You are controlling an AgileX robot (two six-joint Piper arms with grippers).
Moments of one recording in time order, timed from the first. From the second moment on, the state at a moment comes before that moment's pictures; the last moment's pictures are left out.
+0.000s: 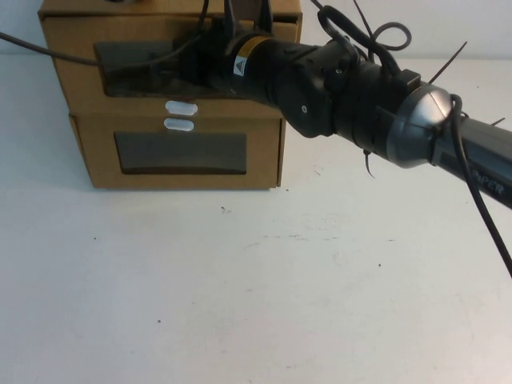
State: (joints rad) right arm 0.69 2.02 -1.83 -0.06 0.13 0.27; left arm -0.18 1.91 -2.05 -0.50 0.92 0.47
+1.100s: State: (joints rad) right arm 0.70 1.68 -1.83 0.30 0.74 -0.14; left arm -0.14 1.71 -2.06 -0.49 0.98 0.50
